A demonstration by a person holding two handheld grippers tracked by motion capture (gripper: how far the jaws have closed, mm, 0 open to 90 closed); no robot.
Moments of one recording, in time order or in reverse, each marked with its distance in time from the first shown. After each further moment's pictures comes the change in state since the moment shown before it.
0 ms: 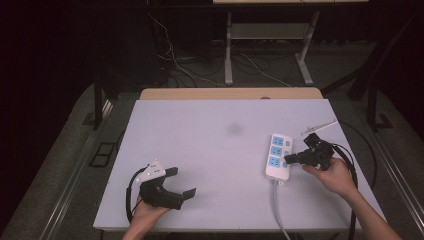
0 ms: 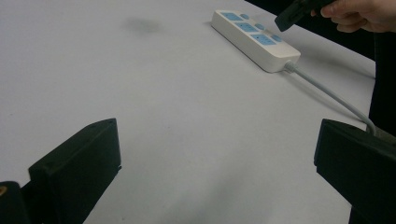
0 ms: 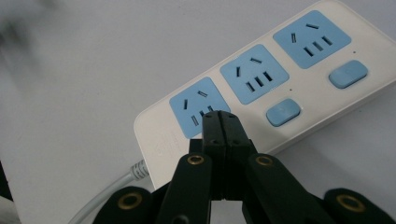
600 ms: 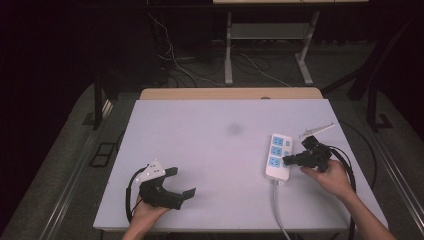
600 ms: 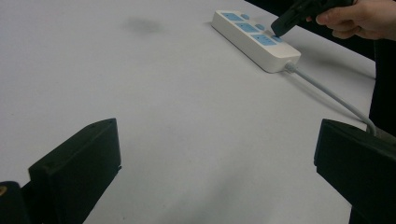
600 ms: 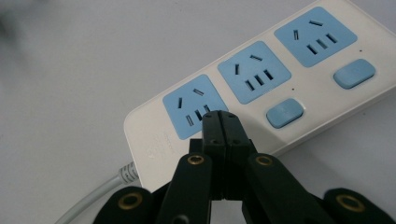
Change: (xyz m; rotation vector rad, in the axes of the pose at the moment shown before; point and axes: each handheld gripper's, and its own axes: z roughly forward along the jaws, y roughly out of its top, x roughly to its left) left arm 0.000 0.000 -0.001 -0.001 0.002 0.001; right arm 0.000 -0.005 0.009 -0.011 -0.017 -0.026
